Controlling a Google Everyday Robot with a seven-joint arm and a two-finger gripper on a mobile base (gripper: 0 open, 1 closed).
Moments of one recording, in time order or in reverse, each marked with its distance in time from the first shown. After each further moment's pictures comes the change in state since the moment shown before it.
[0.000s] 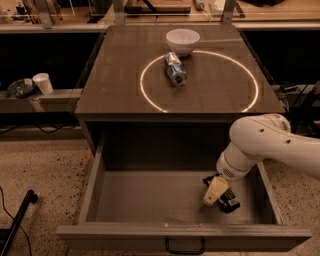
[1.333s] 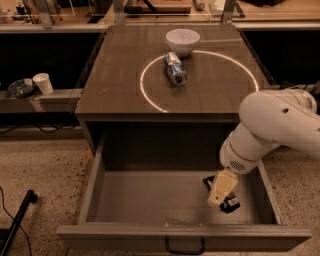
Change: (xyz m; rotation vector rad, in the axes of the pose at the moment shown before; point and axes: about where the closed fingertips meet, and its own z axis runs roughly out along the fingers) arm -0.019 0.043 -0.096 -0.003 -0.038 -0.211
